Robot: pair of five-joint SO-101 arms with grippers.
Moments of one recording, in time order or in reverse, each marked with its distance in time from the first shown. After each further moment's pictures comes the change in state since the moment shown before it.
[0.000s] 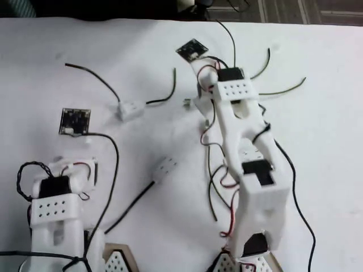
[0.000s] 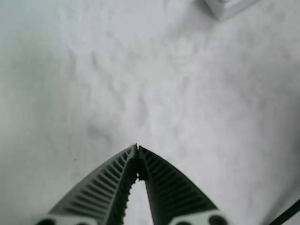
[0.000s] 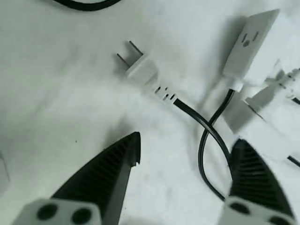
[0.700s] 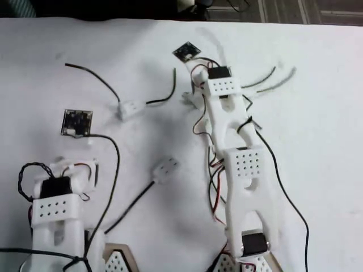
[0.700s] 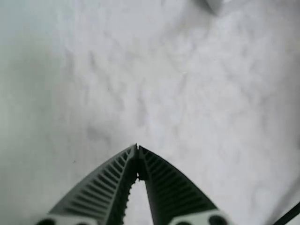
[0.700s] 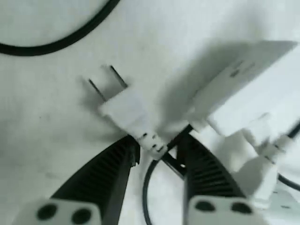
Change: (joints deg) left arm 0.0 0.0 1.1 -1.2 -1.3; right arm -0.3 29.7 -36.1 7.6 0.1
